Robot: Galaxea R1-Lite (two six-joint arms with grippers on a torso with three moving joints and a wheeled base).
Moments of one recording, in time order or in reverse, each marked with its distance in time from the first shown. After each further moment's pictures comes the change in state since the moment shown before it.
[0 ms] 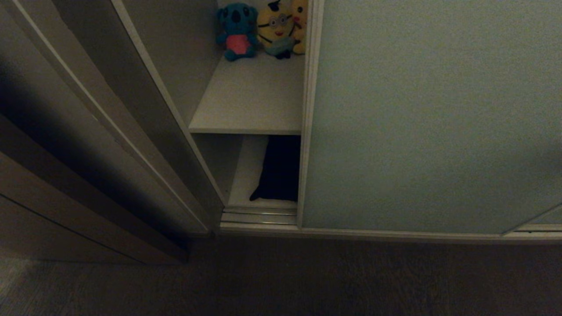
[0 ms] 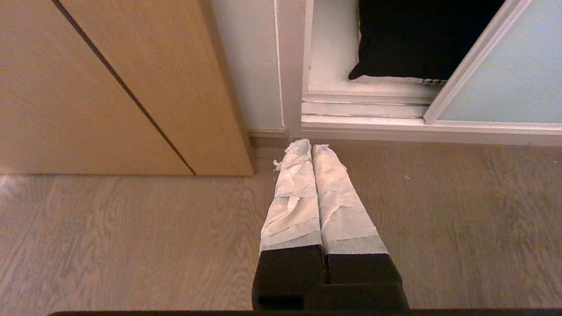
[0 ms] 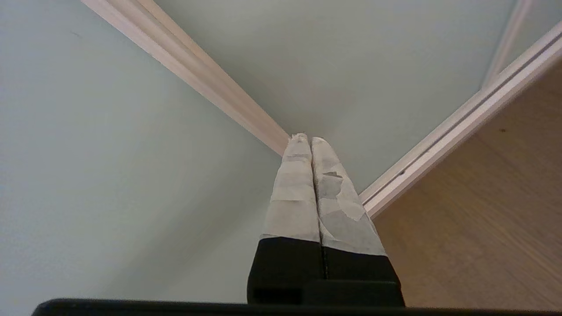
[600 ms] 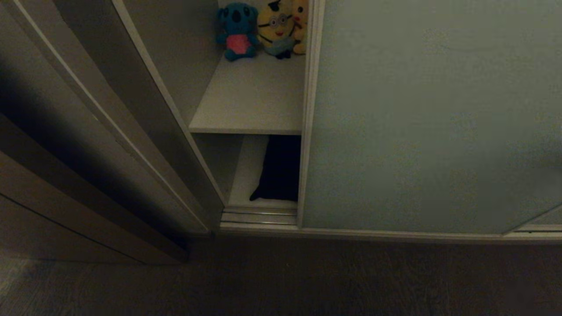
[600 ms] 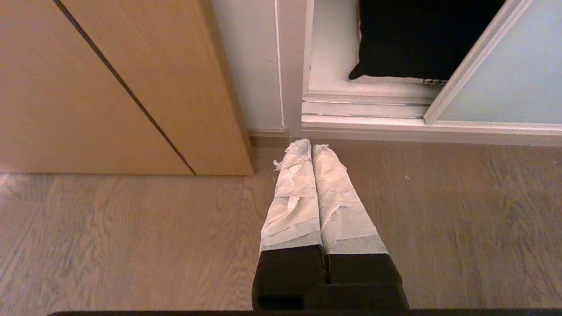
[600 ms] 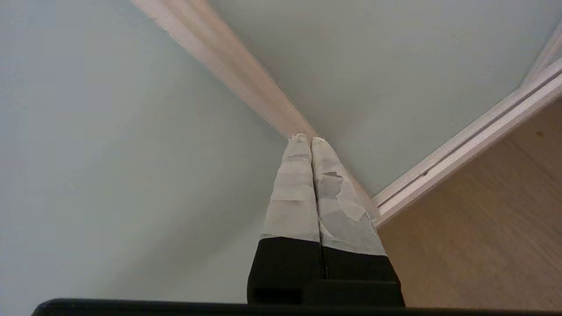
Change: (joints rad) left arm 0.000 0.000 0.000 0.000 0.000 -0.001; right arm 0.064 0.037 0.007 -0.059 0.001 0.001
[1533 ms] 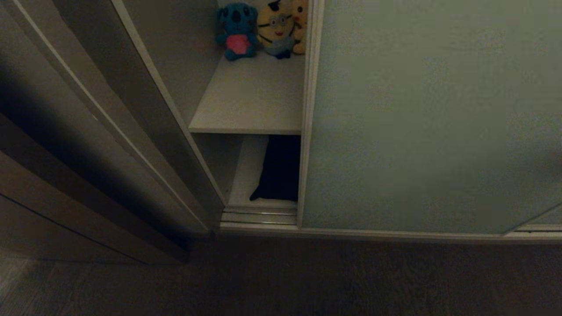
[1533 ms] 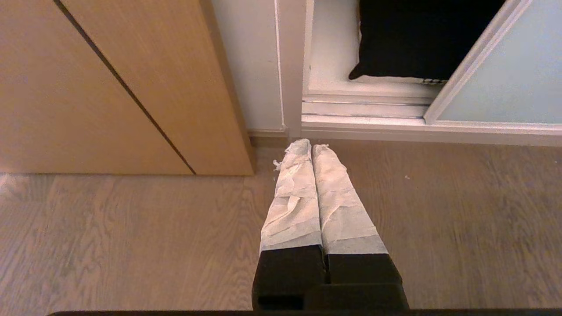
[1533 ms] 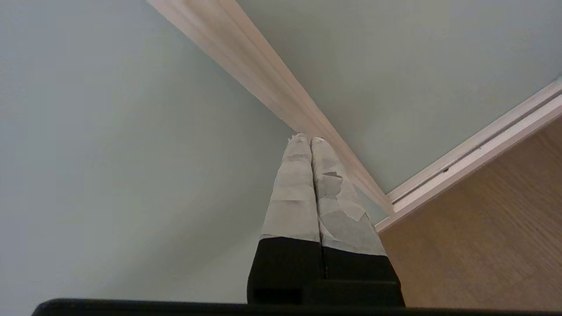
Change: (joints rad) left arm 0.000 0.000 0.000 0.000 0.000 0.001; right arm 0.066 0.055 0.005 -0.045 -0.002 0.000
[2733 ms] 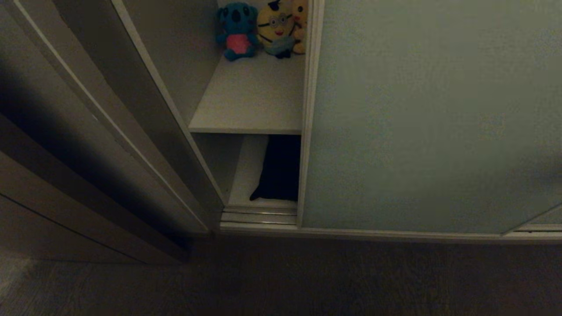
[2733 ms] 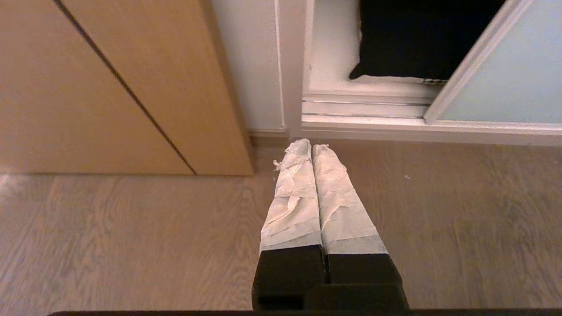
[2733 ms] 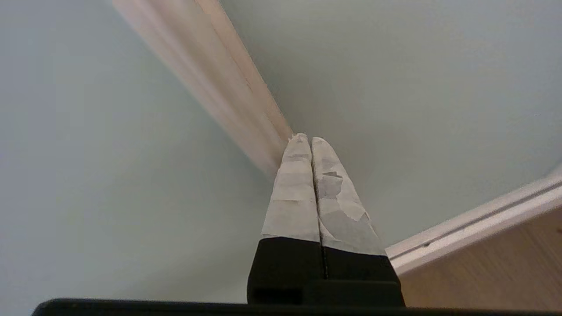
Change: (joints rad) left arm 0.000 0.000 0.000 0.000 0.000 -0.001; right arm 0.018 0.127 -0.016 -0.364 -0.004 -0.001
